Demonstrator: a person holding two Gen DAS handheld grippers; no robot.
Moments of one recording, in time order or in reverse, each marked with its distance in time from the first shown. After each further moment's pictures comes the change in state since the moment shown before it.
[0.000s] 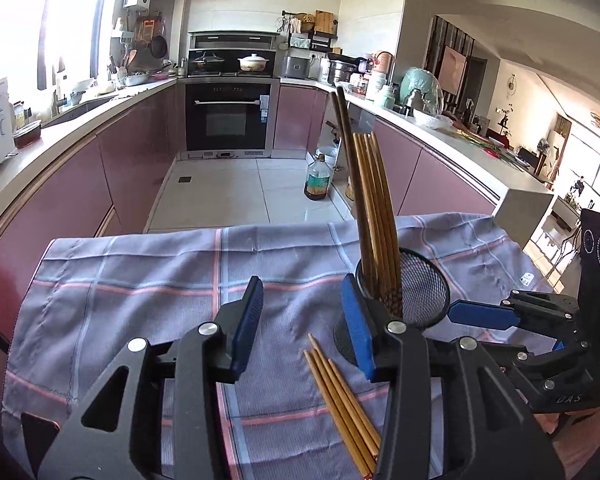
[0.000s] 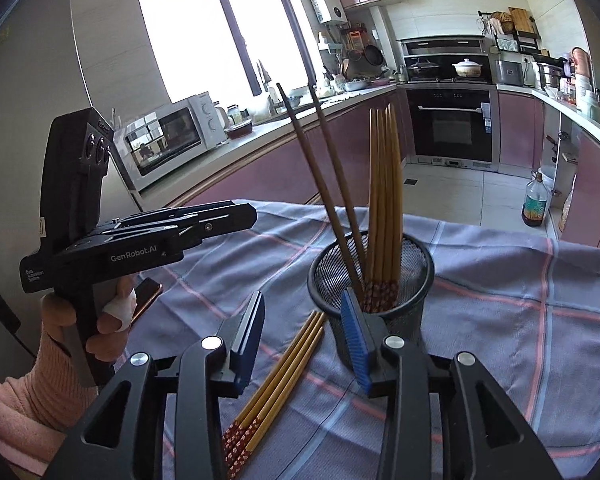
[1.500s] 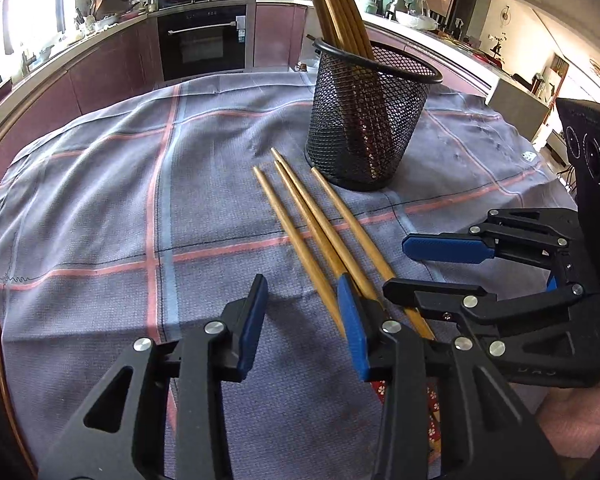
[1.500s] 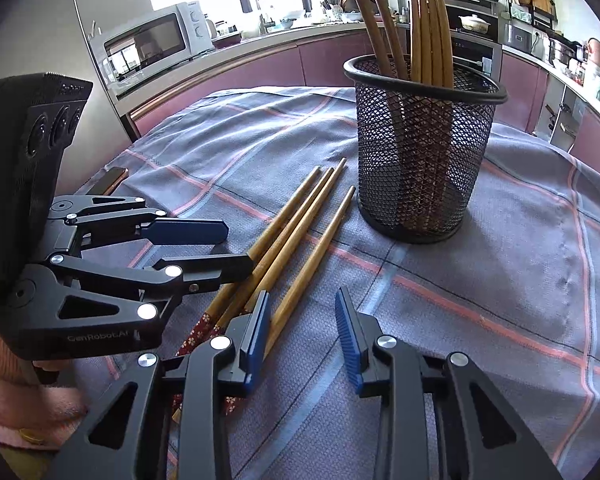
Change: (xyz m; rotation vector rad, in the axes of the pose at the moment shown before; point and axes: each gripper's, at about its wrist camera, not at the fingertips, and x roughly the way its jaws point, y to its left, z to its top) left arm 0.038 -0.021 -0.124 0.067 0.299 -0.036; right arm 0.054 0.023 -0.074 -0.060 0.252 -0.114
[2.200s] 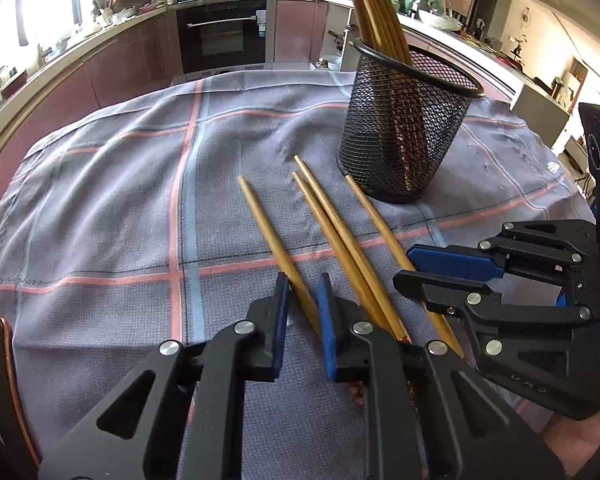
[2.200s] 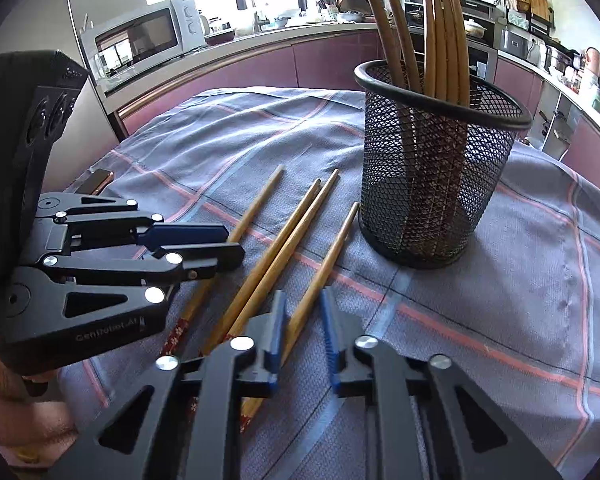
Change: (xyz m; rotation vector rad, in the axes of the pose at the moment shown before) left arm 0.009 0.011 0.012 -0.053 0.017 0.066; right arm 0.014 0.007 0.015 -0.008 0.005 -0.046
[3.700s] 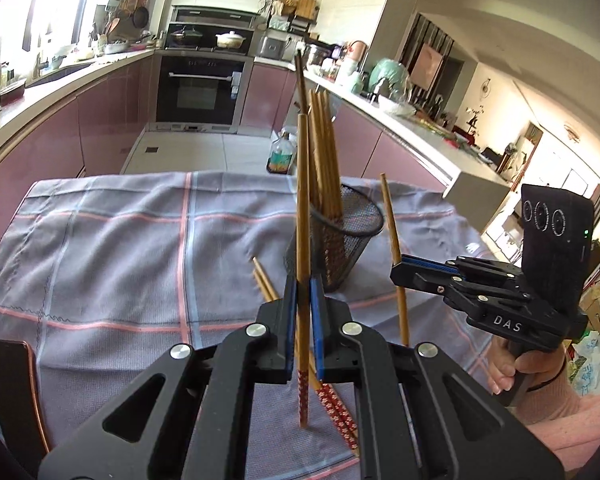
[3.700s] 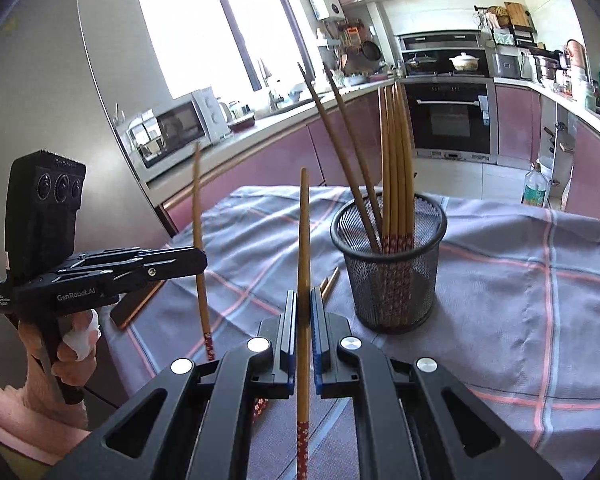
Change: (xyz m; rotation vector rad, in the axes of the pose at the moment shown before) left arm -0.119 0.012 0.017 -0.064 -0.269 -0.215; right arm -0.092 -0.034 0.018 0.094 -0.273 0.157
